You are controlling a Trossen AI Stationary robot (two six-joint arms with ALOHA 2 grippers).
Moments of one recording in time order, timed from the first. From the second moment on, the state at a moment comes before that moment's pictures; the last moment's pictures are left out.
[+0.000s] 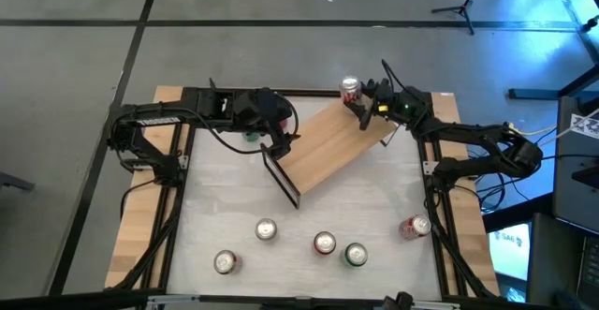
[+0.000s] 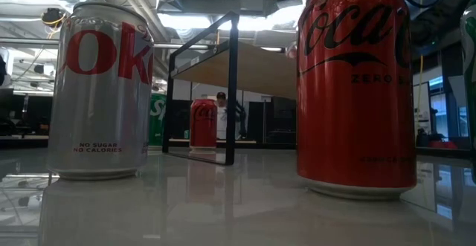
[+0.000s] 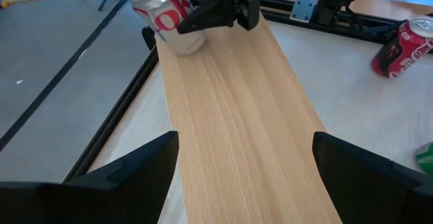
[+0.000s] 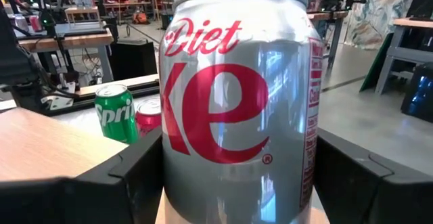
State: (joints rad) left arm 0.07 1.53 1.70 -0.87 -0.28 -0.18; right arm -0.72 1.24 0.46 0.74 -0.27 -0.01
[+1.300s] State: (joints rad) left arm 0.07 1.53 1.70 -0.87 -0.28 -0.18; right arm -0.72 1.24 0.46 0.73 -0.27 0.00
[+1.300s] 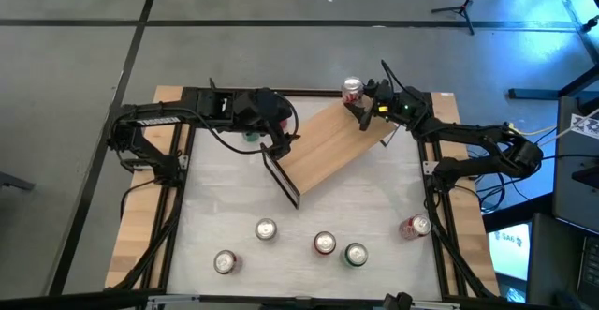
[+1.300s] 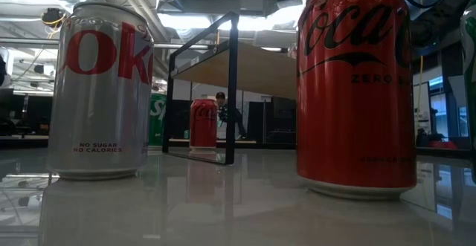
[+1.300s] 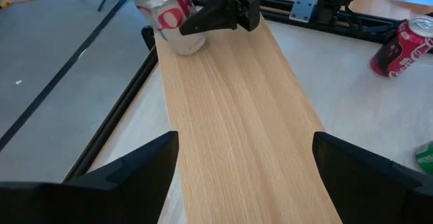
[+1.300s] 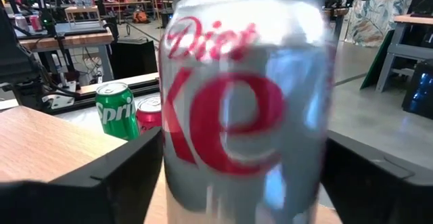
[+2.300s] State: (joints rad) left arm 0.07 1.53 1.70 -0.87 -0.28 -0.21; right arm -0.72 1.15 0.46 0.70 -0.31 0.00
